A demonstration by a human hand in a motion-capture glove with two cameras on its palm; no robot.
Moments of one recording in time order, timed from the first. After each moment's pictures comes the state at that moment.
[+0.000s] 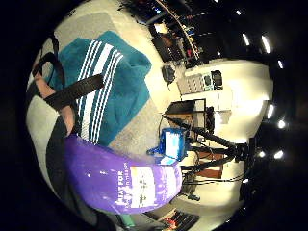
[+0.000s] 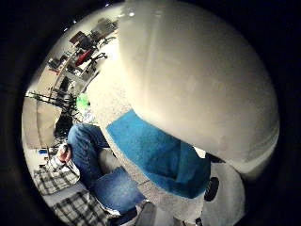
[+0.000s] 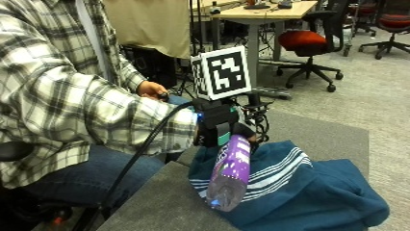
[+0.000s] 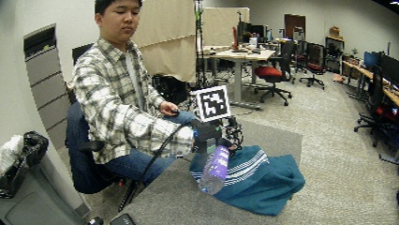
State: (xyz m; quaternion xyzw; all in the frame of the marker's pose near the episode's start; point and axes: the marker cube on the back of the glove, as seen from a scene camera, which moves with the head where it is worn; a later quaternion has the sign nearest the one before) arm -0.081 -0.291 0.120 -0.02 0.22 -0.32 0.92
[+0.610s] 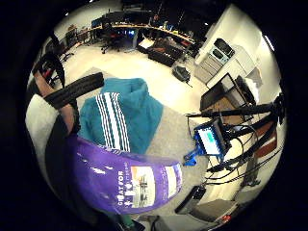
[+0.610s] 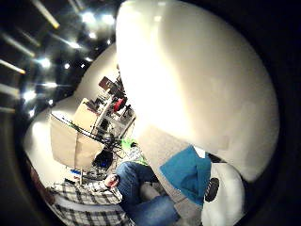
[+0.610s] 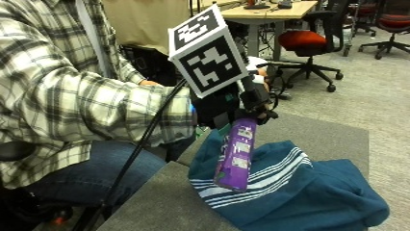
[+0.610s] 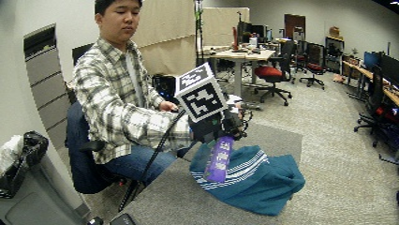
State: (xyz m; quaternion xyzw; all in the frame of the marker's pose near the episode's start) arm -0.071 -0.316 0.052 0.11 -0.07 -0.19 0.97
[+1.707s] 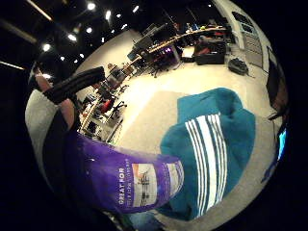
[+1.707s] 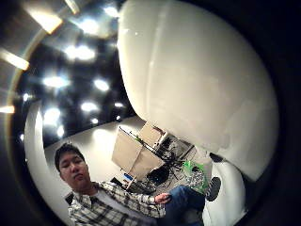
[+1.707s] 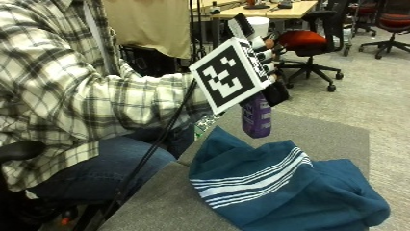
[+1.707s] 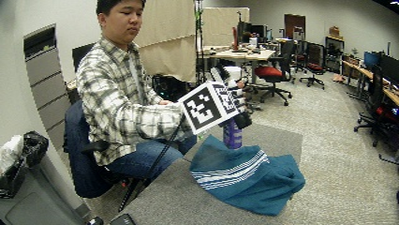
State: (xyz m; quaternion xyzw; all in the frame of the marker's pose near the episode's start) arm -0.151 -0.329 0.051 0.13 -0.50 -0.19 0.84
